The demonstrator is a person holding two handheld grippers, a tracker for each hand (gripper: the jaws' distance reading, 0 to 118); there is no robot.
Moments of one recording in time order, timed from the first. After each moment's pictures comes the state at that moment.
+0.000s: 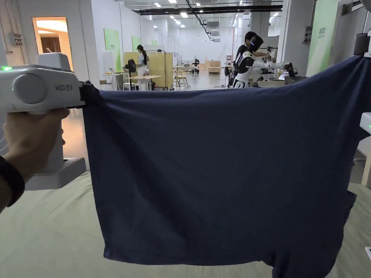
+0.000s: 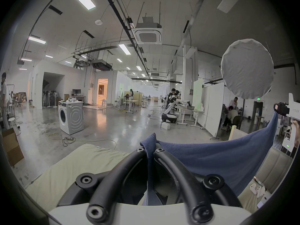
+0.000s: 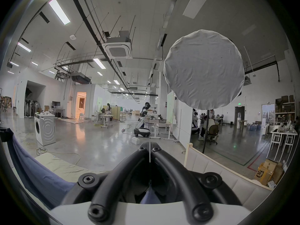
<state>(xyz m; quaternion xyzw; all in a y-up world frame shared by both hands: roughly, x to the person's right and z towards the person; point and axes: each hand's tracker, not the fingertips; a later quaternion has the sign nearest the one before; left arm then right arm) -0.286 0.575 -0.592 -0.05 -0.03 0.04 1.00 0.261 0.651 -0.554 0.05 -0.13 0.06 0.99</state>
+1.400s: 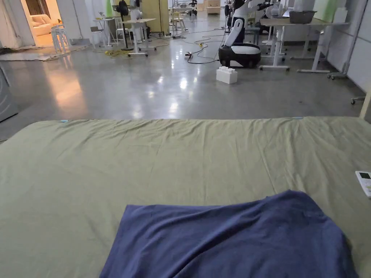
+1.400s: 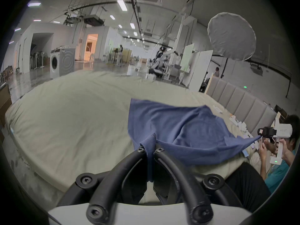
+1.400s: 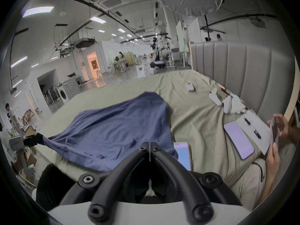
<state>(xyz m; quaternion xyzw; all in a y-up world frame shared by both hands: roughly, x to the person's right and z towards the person) -0.332 0.161 -0.253 -0.27 -0.13 0.08 0.95 0.267 0.213 -0.175 -0.28 -0.03 -0.08 0.96</state>
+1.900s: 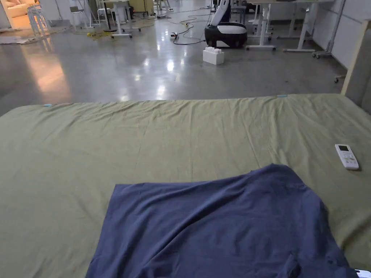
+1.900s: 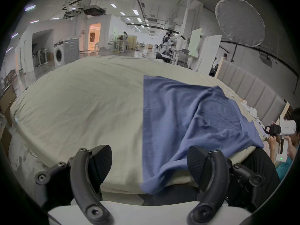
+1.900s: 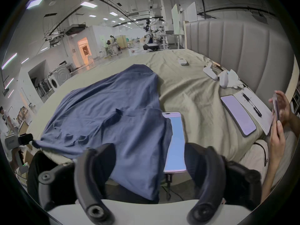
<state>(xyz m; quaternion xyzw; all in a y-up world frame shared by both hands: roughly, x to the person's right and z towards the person) -0.354 0.147 -0.244 -0.30 -0.06 0.06 0.95 0.294 0.161 -0.170 -0.34 -0.08 -0.08 0.93</state>
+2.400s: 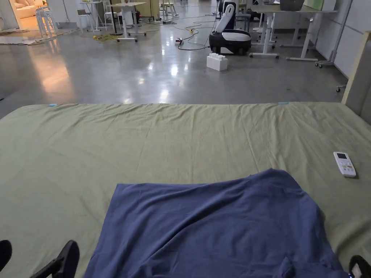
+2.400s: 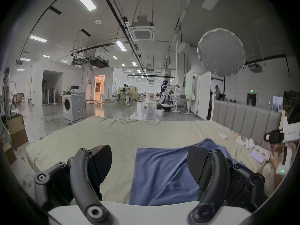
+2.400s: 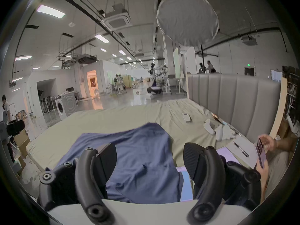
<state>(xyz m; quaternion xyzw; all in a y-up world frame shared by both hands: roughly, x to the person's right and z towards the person) -0.271 0.306 -0.187 -0.06 -0.06 0.03 1.00 0.208 0.286 -0.142 -0.12 -0.05 -0.03 0.99</state>
